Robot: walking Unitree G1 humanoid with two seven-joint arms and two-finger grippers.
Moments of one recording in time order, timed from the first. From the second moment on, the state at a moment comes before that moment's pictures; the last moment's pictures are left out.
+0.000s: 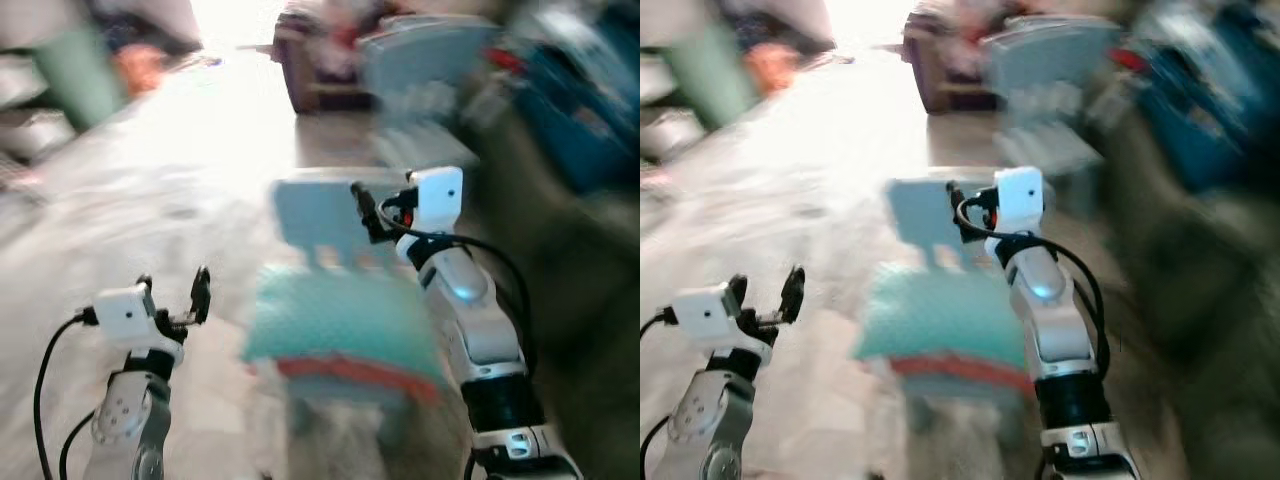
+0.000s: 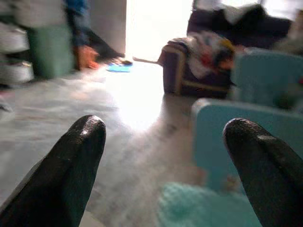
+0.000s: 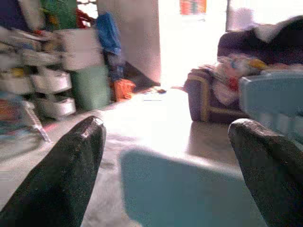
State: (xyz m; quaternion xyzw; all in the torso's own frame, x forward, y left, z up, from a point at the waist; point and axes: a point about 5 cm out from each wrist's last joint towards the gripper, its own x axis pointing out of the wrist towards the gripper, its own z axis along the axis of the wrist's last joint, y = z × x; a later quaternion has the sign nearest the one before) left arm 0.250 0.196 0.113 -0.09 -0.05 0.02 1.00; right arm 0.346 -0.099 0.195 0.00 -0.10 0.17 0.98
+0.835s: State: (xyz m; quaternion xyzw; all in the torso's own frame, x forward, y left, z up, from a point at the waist) left arm 0.257 0.189 0.107 -0.07 -0.03 0.01 1.00; right arm 0.347 -0.105 0.190 0.00 -0.10 0.17 0.98
